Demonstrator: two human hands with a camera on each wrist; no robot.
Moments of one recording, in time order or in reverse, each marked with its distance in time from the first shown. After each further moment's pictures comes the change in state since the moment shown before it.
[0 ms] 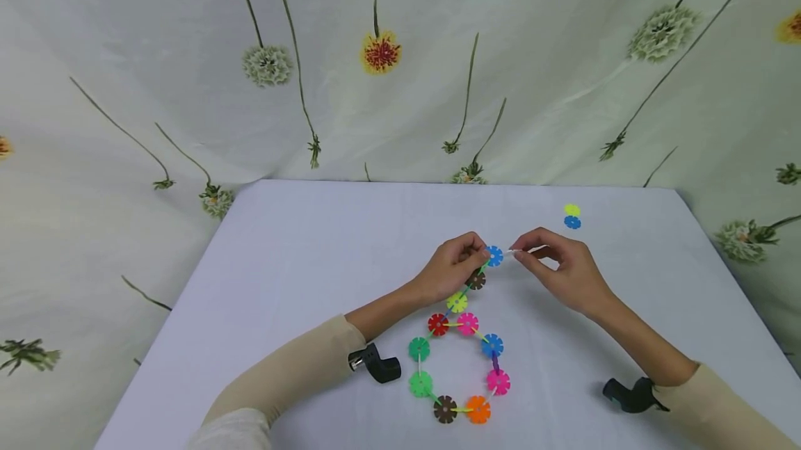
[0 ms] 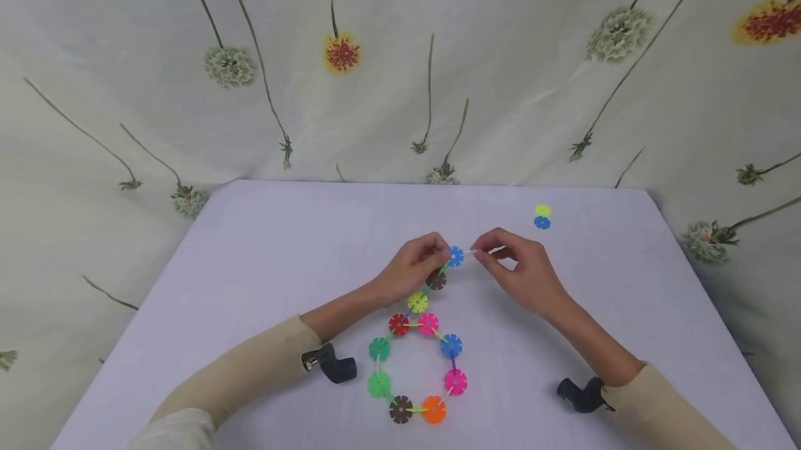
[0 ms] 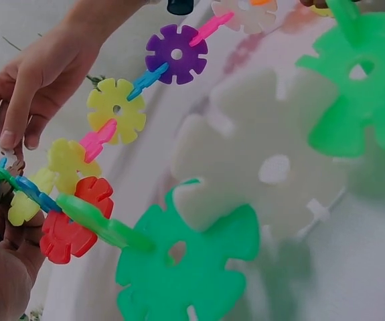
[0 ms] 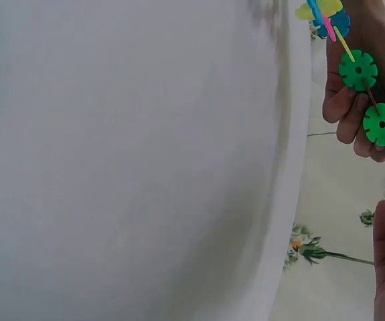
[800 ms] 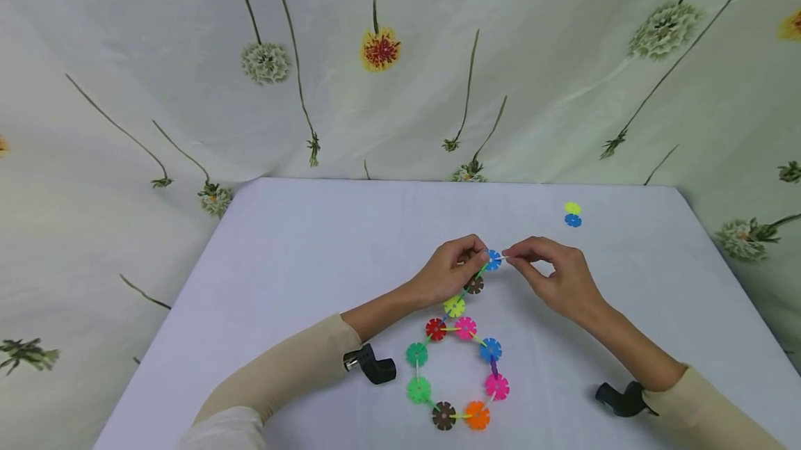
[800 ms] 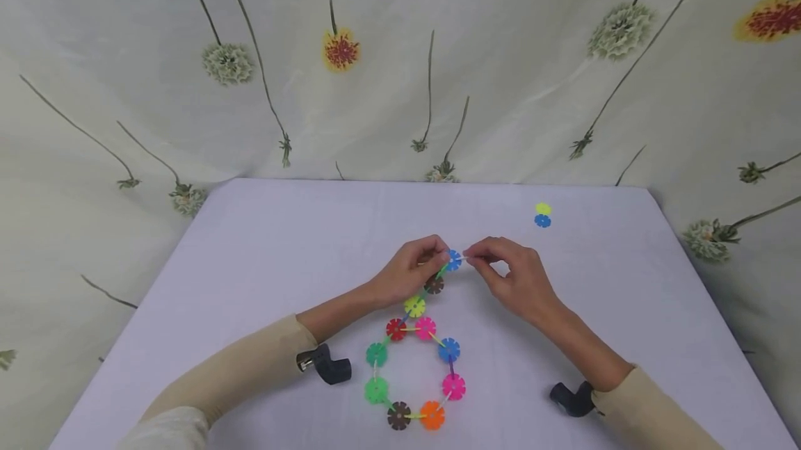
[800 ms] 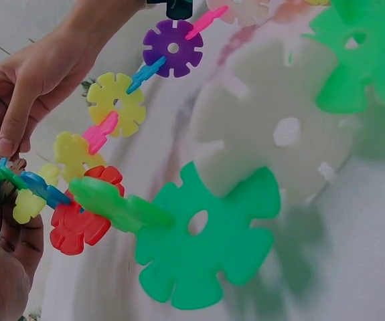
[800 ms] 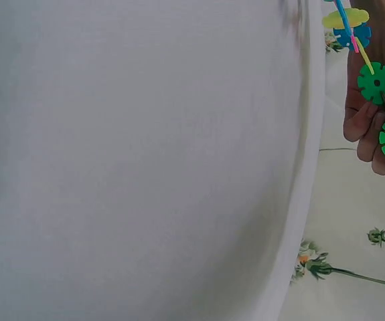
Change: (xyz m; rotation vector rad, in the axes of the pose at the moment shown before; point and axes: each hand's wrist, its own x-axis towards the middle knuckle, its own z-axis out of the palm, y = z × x) left_hand -0.005 -0.002 -0.003 0.055 -0.025 0.054; right_hand -0.003 0.003 0.016 -0.036 0.088 -0.182
